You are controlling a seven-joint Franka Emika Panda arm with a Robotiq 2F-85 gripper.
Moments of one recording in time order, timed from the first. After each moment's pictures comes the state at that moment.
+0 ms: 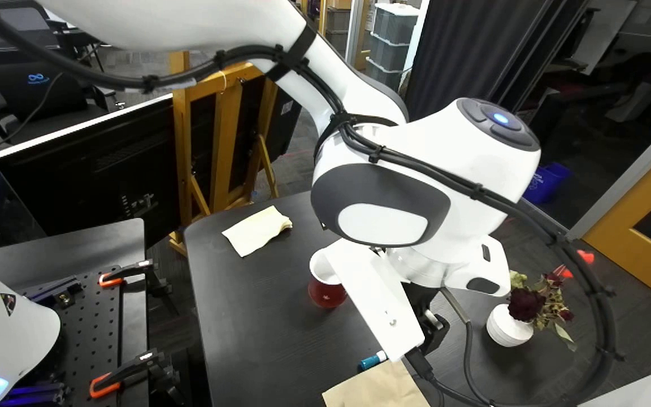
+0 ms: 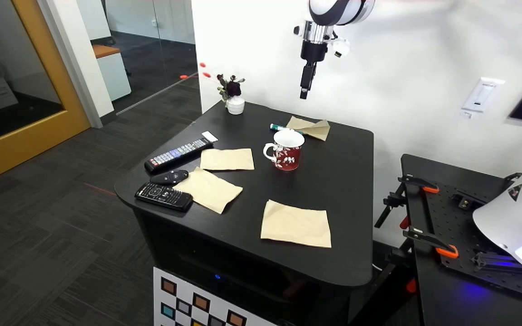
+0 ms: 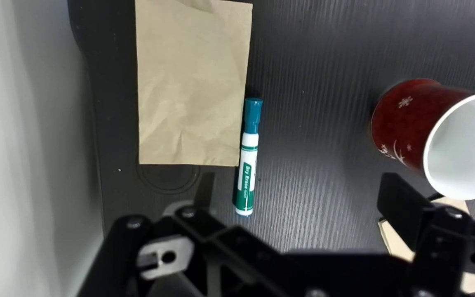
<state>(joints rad) -0.30 0.41 -0.16 -1.91 0.13 2.30 -0.60</state>
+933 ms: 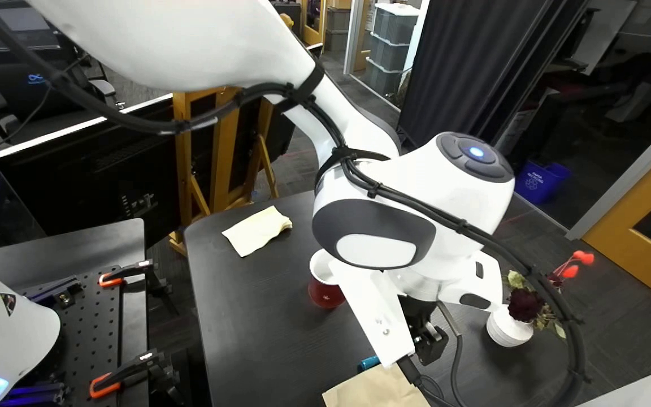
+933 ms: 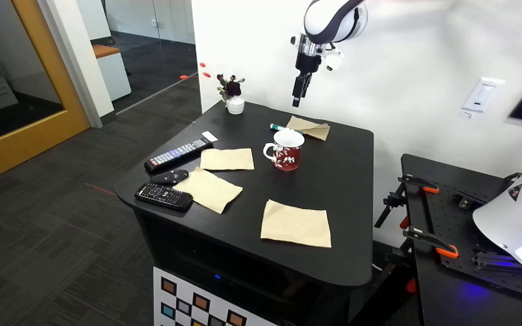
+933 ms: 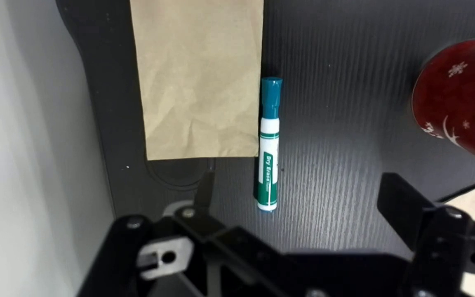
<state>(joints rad) -0.30 0.49 -0.14 -1.91 0.13 2.45 -0.52</state>
